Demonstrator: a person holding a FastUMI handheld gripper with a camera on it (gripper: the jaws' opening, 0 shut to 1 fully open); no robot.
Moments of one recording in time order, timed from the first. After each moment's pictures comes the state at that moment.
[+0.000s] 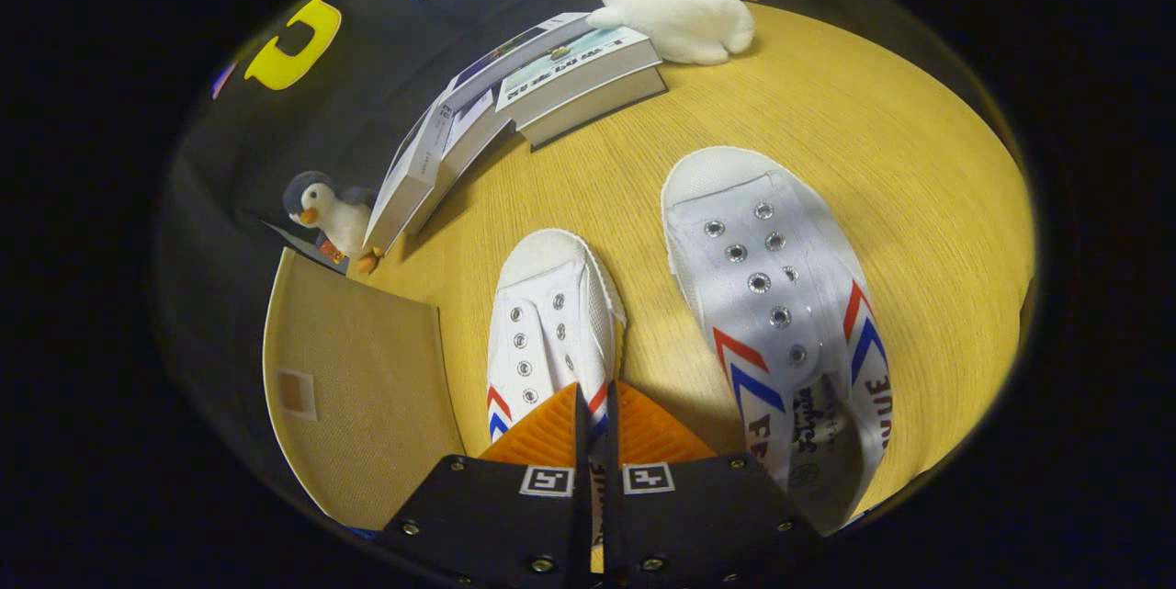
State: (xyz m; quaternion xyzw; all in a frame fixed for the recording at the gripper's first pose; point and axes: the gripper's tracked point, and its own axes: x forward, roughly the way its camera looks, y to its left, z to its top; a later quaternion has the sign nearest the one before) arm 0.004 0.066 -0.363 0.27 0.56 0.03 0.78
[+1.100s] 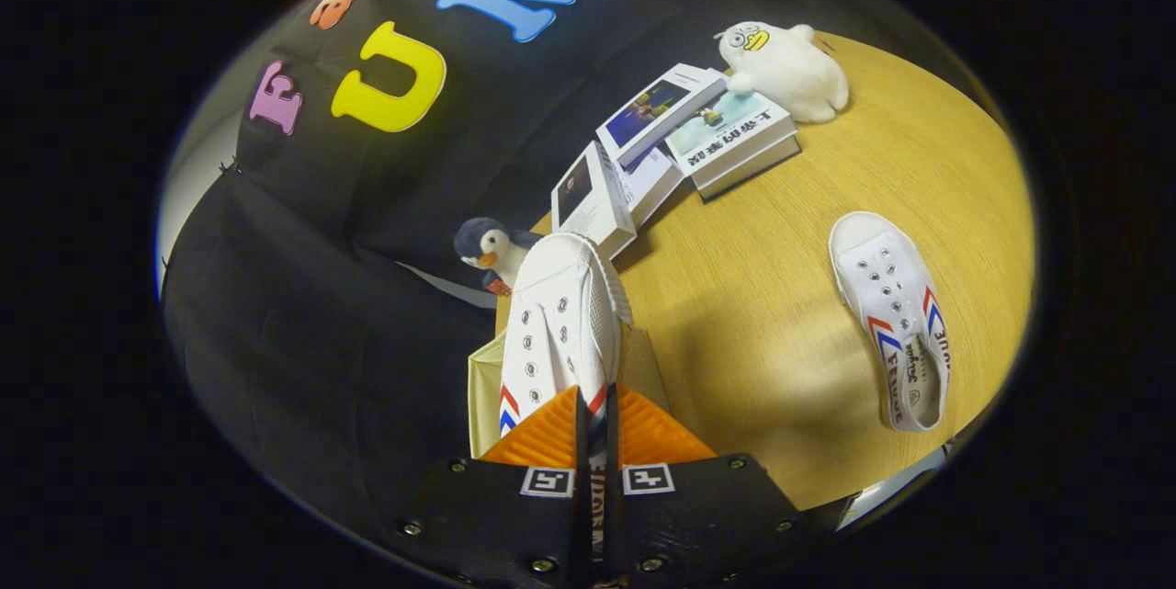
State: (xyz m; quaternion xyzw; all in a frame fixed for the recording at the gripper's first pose) arm 0.034 0.154 -0.181 0.38 0.47 0.13 0.78
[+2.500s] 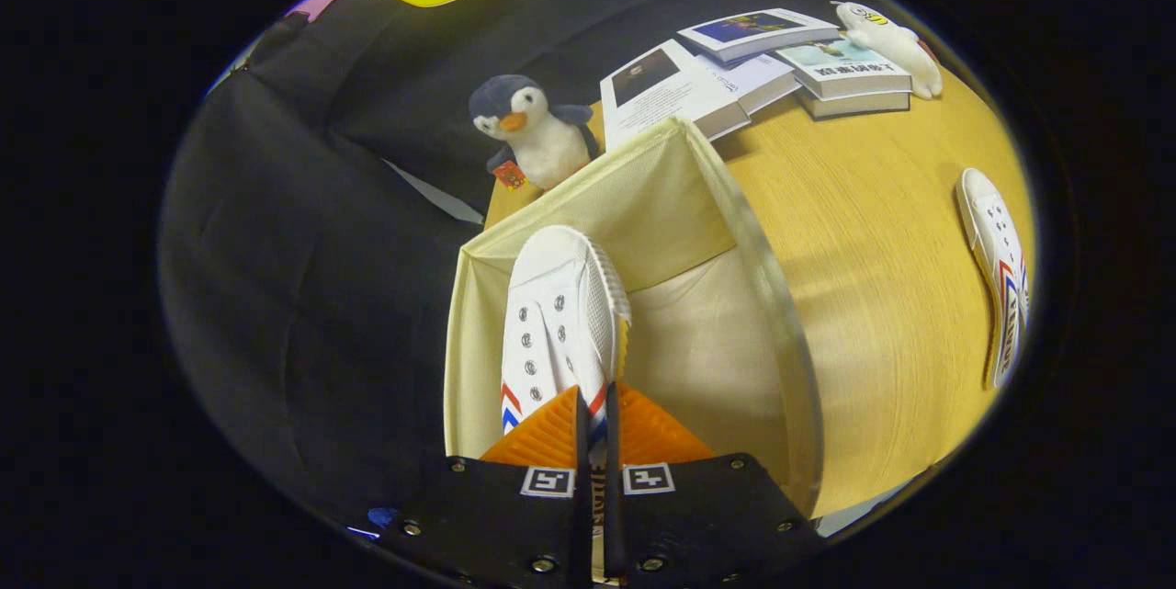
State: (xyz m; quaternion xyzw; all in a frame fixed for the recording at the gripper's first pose) arm 0.008 0.329 -0.260 0.26 0.56 0.16 0.77
